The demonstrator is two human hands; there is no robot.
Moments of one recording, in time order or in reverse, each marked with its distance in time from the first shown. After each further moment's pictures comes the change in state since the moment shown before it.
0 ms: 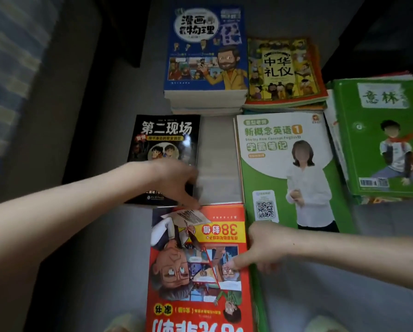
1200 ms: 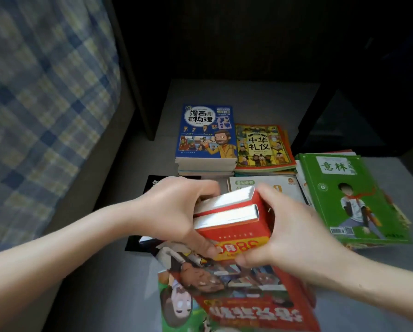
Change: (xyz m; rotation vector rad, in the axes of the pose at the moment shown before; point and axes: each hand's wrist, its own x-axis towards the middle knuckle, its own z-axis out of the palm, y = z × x) left_hand -0.146 0.040 -0.034 -0.315 0.663 0.347; right_hand -0.155 -0.057 -0.005 0.110 0.992 -0.448
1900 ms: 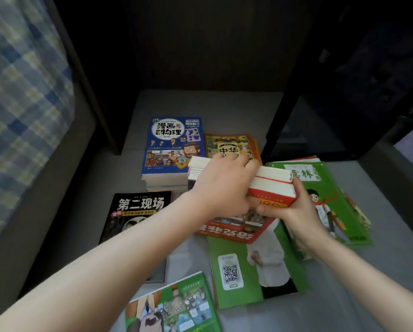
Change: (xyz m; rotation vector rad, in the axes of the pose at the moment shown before) left_hand 0.148 0.040 0.034 0.573 0.374 0.205; right_hand 0.060 0.123 -0.023 0.710 0.448 0.076
